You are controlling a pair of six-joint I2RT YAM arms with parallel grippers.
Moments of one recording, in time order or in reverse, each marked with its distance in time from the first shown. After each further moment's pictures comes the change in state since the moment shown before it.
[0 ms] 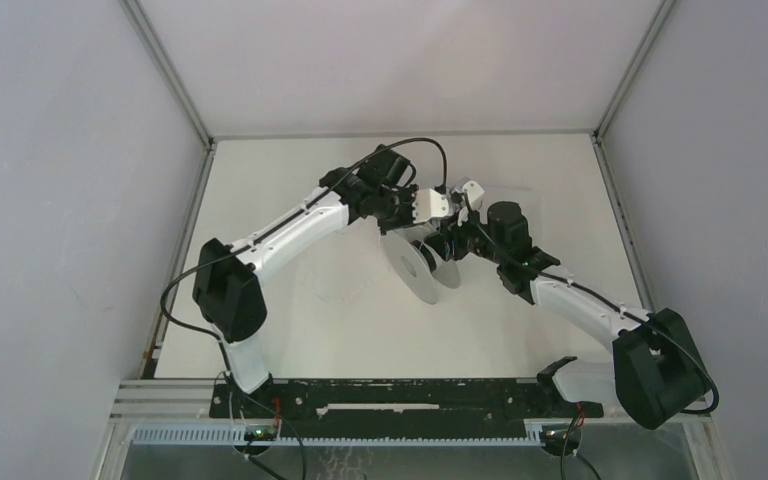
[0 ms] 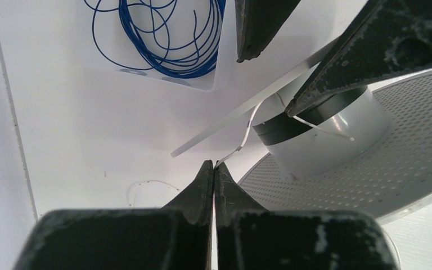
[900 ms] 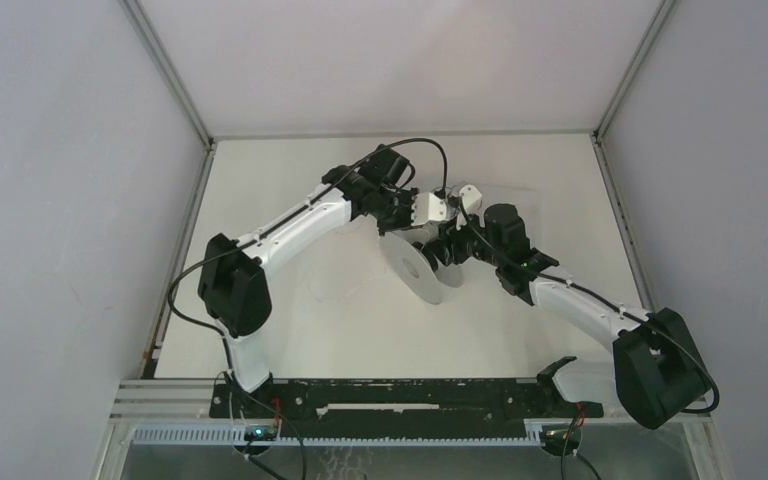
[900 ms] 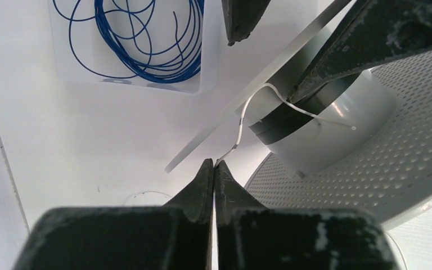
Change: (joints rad) left arm 0.019 0.042 0.017 -0.039 0.069 0.082; right arm 0.017 0.000 -0.004 -0.058 0.049 -0.027
